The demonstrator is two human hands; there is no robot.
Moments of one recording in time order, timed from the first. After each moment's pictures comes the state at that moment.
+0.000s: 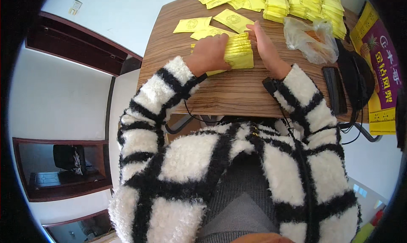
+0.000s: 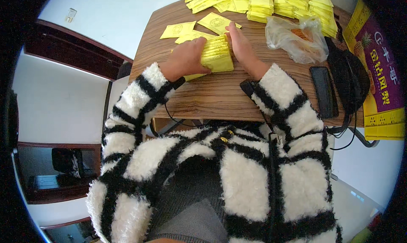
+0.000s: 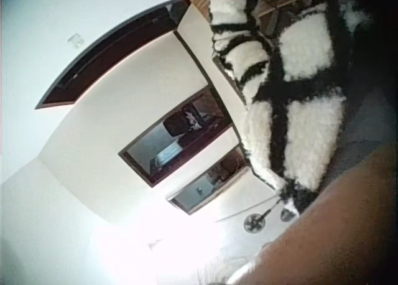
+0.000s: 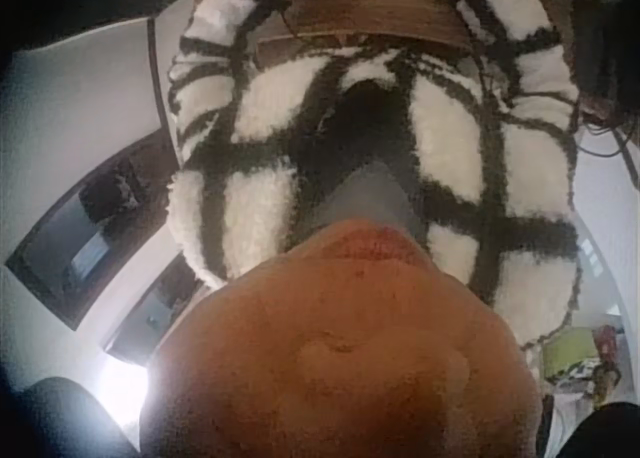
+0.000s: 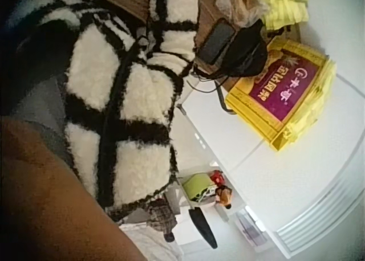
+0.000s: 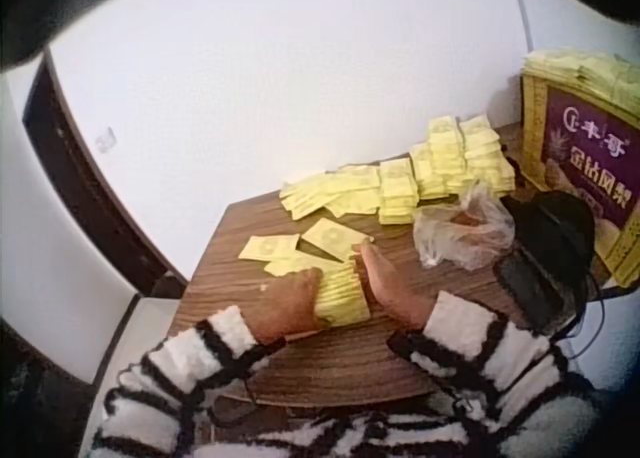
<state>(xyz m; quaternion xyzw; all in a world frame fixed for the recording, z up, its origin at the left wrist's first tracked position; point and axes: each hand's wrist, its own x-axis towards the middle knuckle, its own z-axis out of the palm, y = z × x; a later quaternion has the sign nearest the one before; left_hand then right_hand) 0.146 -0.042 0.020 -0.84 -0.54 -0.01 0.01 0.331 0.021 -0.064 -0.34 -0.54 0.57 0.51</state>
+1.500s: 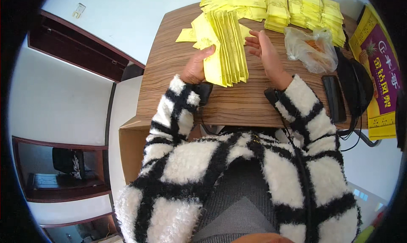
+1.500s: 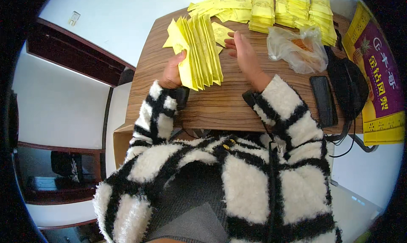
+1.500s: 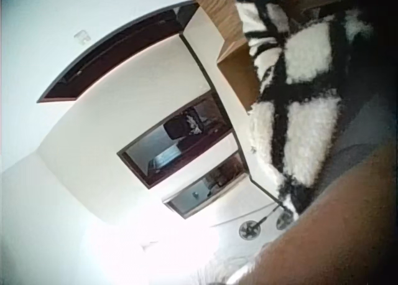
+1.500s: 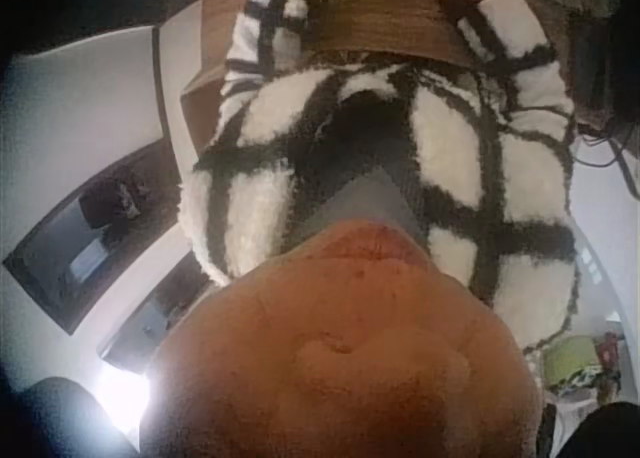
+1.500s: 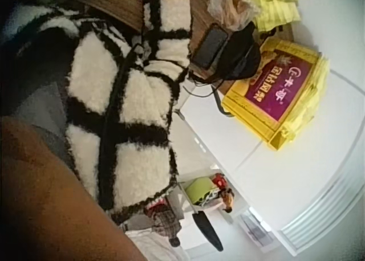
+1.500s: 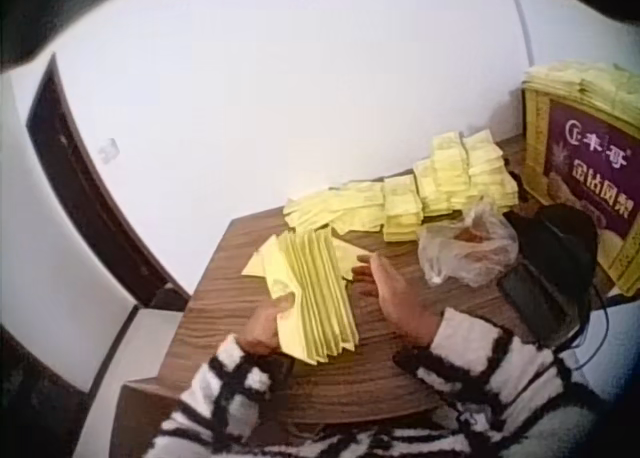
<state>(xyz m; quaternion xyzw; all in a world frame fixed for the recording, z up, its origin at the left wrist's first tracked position) 0.113 -0.039 0.006 -0.42 -0.25 -0.50 -0.71 0.331 0.013 -0.035 -0.31 -0.50 0.61 0.53</state>
